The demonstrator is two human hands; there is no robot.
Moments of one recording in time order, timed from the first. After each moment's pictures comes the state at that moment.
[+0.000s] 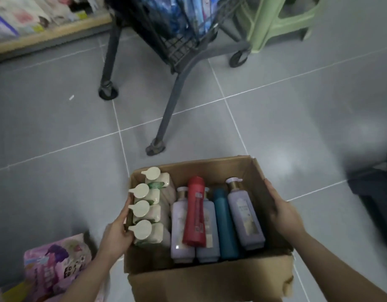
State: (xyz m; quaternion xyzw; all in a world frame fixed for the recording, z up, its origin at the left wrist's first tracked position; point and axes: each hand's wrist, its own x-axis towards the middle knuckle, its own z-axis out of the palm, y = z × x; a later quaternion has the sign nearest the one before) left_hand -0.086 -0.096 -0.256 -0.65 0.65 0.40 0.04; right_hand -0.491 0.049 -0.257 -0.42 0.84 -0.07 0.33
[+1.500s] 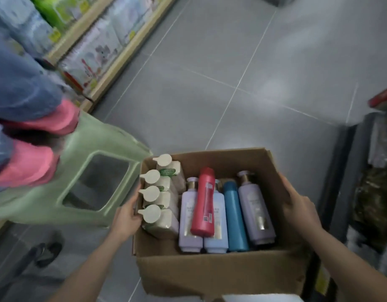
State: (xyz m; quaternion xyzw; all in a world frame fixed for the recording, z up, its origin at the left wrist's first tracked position) left_hand -1.068 -0.519 -0.269 -0.32 0.83 0.44 0.12; right_hand -1.232 -0.119 -0.230 -0.02 0.96 -0.17 0.23
